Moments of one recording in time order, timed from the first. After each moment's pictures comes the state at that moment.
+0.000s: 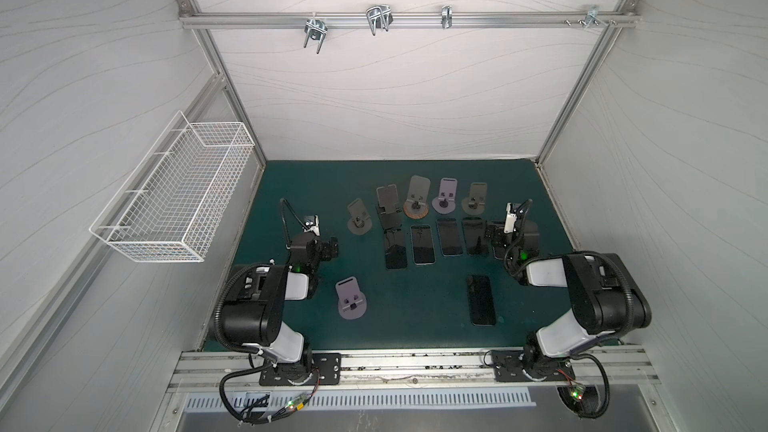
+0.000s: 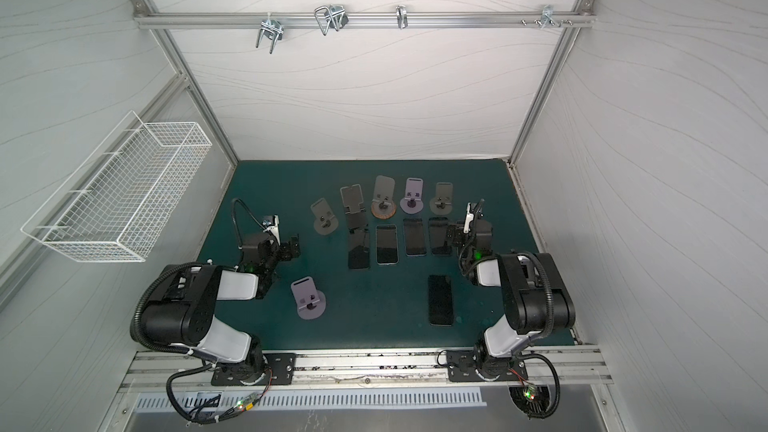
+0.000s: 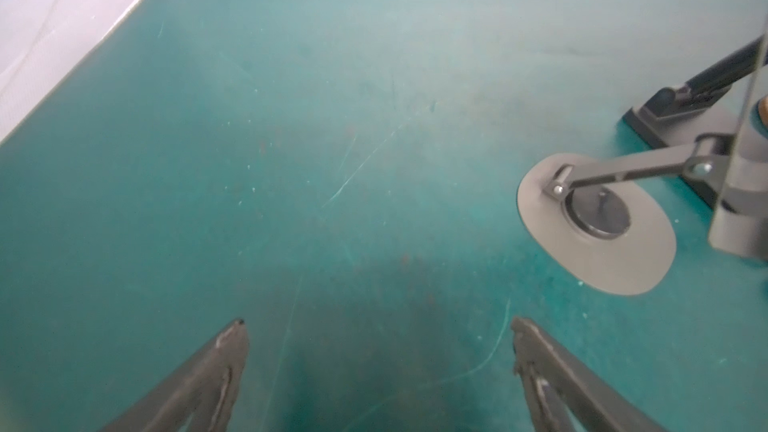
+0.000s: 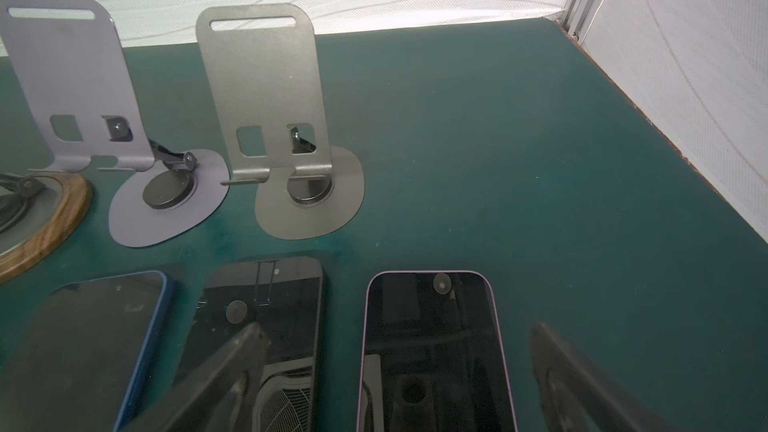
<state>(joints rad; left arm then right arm) 0.00 1.54 0.33 0.74 -0.08 -0.04 0.11 1.57 0.43 0.72 0.09 0.05</state>
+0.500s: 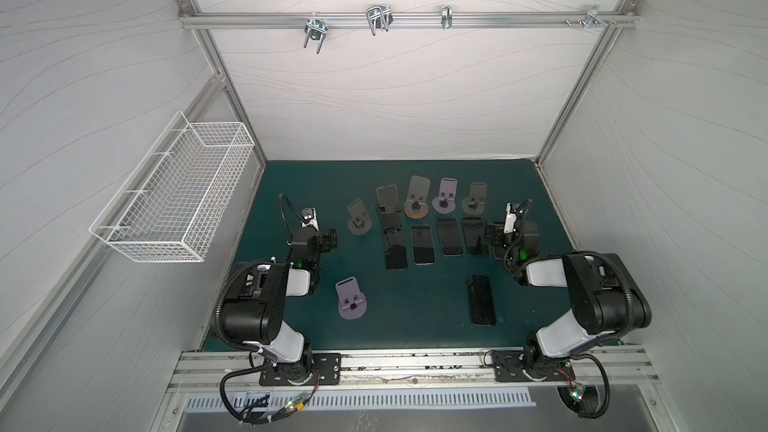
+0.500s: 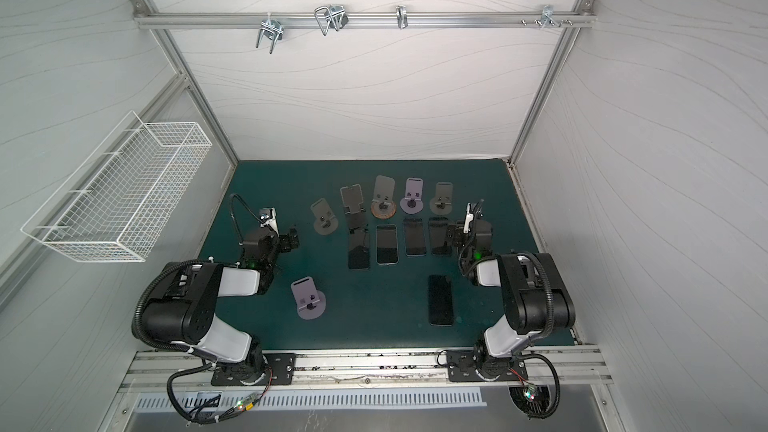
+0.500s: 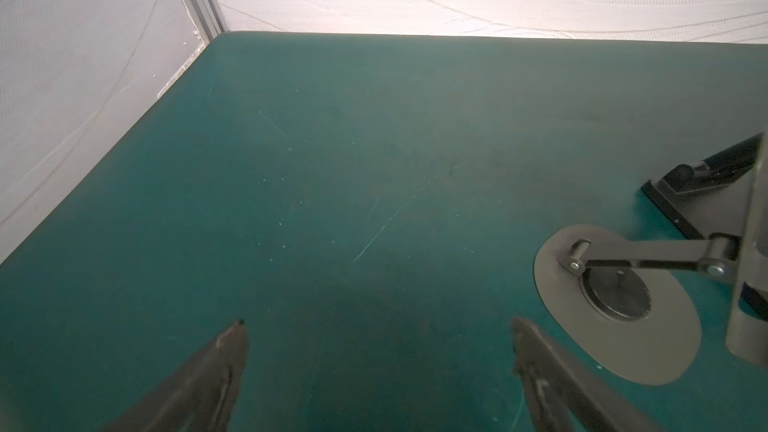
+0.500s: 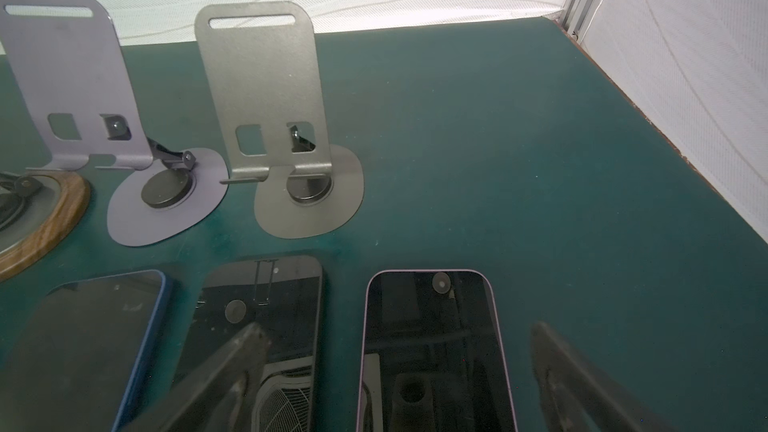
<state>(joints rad) -0.02 1.55 0.36 0.77 -0.15 -0.05 0.11 1.57 0.43 0.72 0.09 0.05</state>
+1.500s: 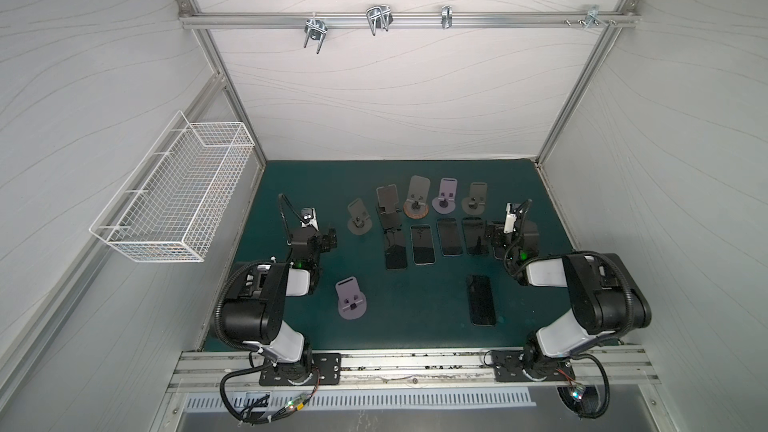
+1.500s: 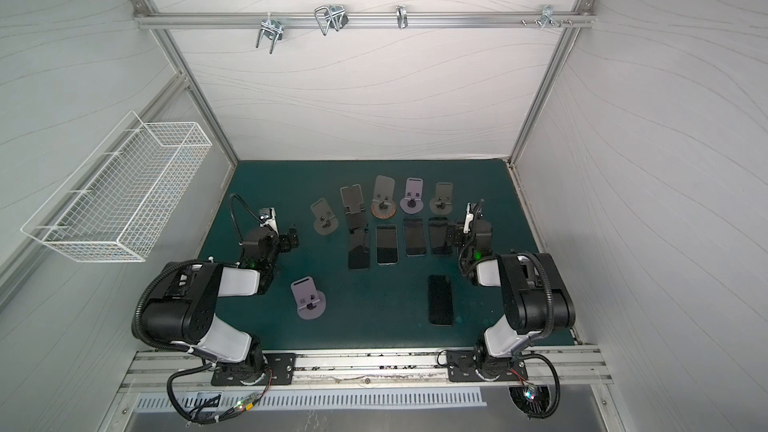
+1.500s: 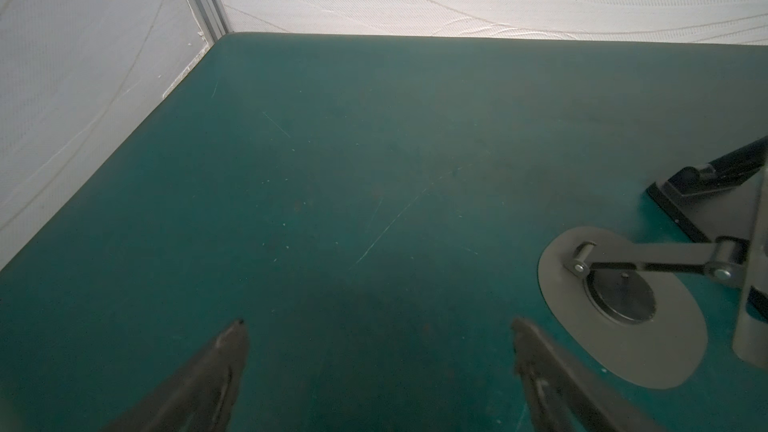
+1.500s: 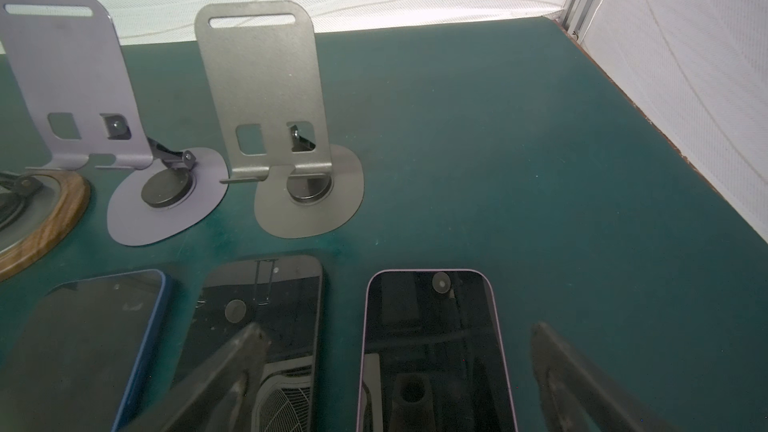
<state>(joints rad) -0.02 1.55 0.36 0.77 -0.16 -0.05 0.11 1.57 0.43 0.72 0.09 0.05</state>
